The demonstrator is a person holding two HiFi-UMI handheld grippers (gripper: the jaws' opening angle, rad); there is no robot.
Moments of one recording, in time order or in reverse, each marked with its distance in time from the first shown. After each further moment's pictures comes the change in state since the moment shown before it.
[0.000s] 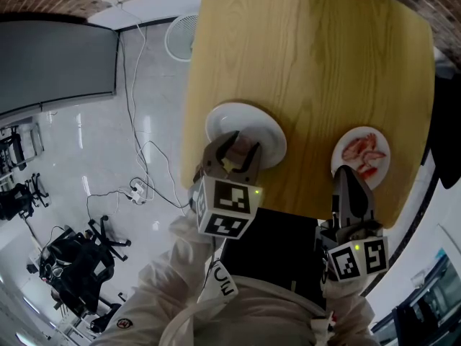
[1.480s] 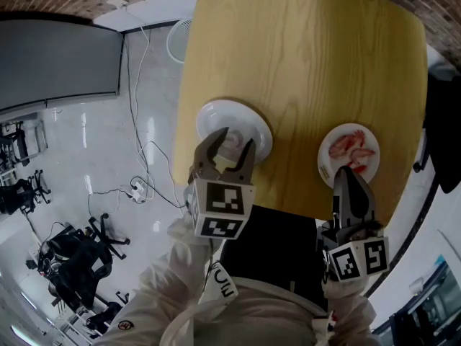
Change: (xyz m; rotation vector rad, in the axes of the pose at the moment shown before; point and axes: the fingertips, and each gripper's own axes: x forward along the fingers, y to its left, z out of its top) left arm -0.015 -0.012 0.023 -0.024 -0.052 0.108; right arm -0.023 -0.025 0.012 -0.018 -0.012 0.037
